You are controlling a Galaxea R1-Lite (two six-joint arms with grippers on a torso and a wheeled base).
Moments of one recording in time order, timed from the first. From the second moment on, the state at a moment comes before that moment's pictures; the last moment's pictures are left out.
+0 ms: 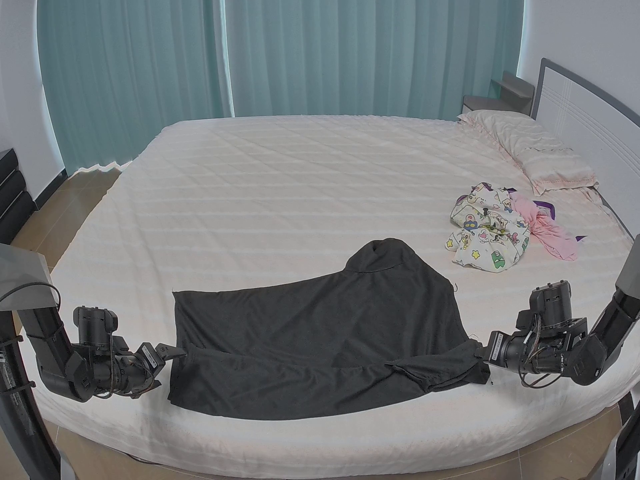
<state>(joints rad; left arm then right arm) 0.10 2.14 -0.34 -0.96 -0.34 -0.74 0.21 1.97 -0.40 -0.80 0.10 0.55</state>
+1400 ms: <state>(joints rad) 0.10 2.14 -0.34 -0.96 -0.33 -0.74 0.18 2.14 -0.55 -0.76 0.19 0.55</state>
